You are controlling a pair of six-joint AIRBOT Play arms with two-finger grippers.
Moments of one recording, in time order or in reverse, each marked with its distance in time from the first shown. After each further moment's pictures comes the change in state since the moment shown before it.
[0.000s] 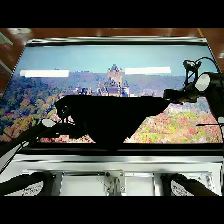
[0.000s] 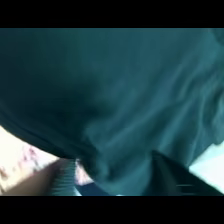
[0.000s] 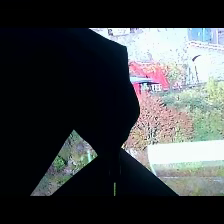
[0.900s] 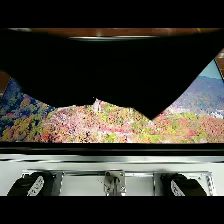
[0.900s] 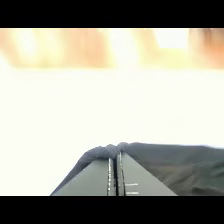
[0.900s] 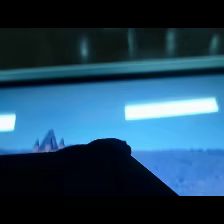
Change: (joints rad) left arm 0.435 0.604 1.101 0.468 -0.322 -0.001; right arm 0.001 0.396 0.414 -0.044 -0.193 -0.037
